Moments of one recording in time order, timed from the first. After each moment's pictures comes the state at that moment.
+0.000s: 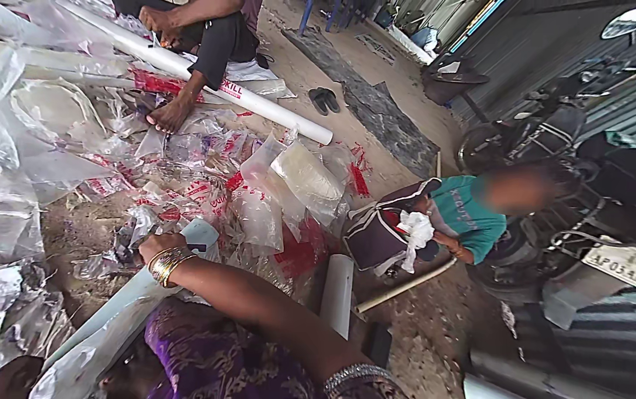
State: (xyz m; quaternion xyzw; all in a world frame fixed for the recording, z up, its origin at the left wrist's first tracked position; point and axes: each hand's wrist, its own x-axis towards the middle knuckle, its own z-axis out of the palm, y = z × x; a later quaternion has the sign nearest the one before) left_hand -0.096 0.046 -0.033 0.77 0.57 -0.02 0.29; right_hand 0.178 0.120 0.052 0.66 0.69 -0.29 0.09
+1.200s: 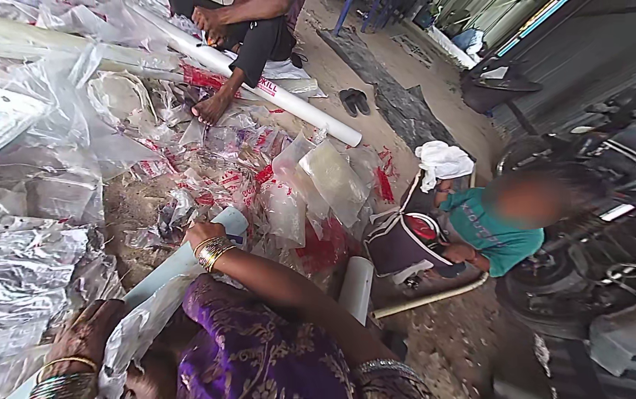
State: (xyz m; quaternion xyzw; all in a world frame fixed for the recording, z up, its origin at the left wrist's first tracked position) left_hand -0.053 0.023 -0.003 0.77 0.58 0.07 0.26; right_hand 0.173 0.103 0.057 0.67 0.67 -0.28 0.12
